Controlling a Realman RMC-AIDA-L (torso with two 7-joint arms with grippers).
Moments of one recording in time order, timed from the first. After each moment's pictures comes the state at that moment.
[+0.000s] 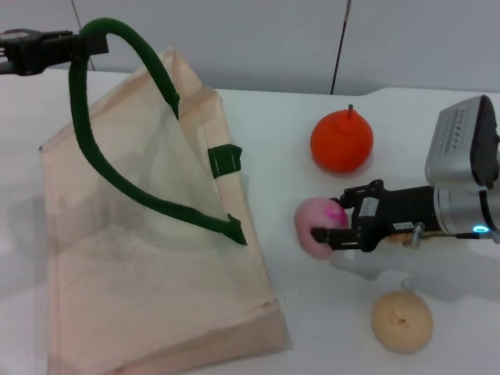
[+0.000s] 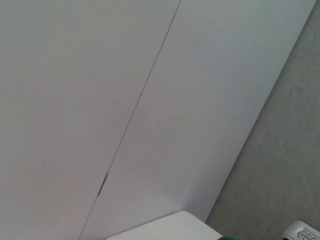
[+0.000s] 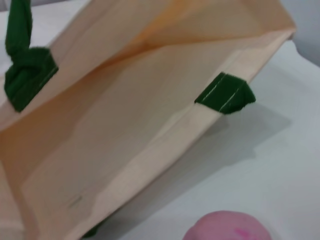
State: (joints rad) left arm -0.82 -1.86 2.86 -0.79 -0.56 2.04 -1.69; right arm 0.81 2.02 -1.13 -0.32 1.21 1.11 -1.85
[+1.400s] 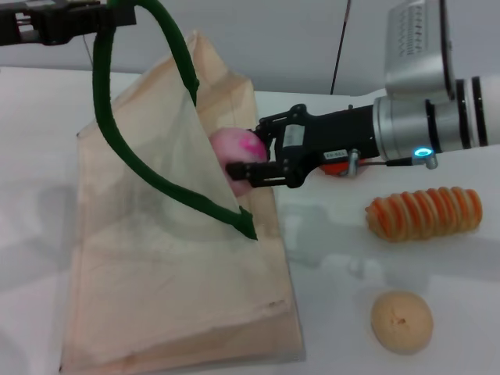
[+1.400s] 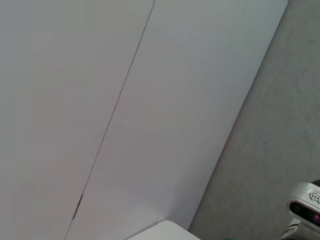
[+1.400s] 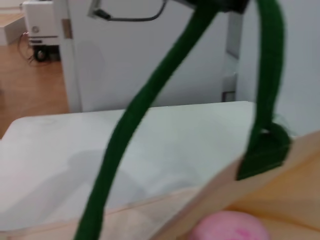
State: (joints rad) left arm -0.90 -1.86 2.86 -0.78 -0.55 2.04 -1.70; right arm 1.00 2.04 -1.11 -0.36 1.34 1.27 -1.84
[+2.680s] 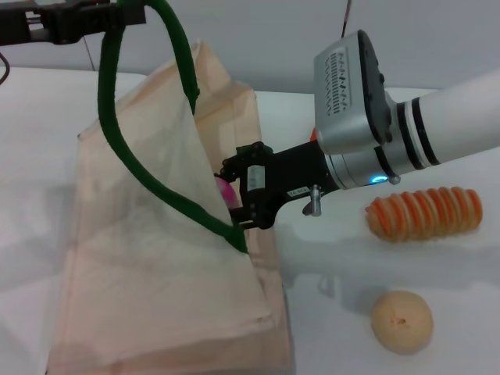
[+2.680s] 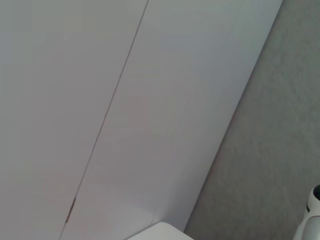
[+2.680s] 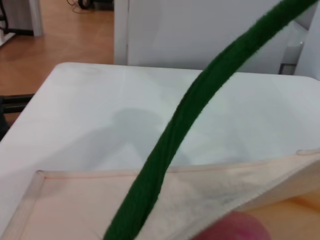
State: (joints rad) left arm -0.92 -1.87 2.86 -0.78 -0.55 2.04 -1.69; right arm 1.03 2.05 -1.57 -0.39 1.59 1.14 -1.84
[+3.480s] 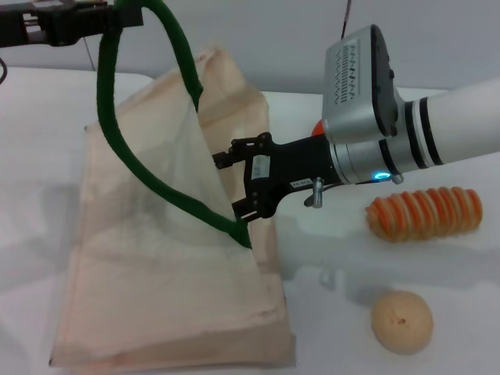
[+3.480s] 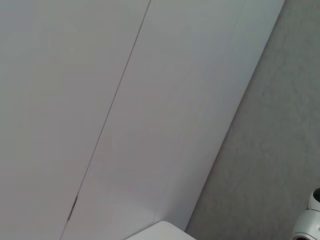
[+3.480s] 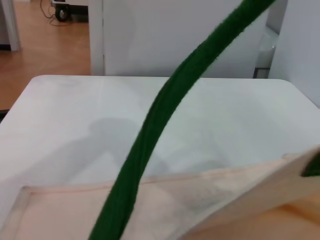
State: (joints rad) left arm -0.91 -1.87 2.86 -0.78 -0.55 2.04 -1.69; right arm 1.01 2.04 -1.58 -0.39 1.65 1.10 -1.84
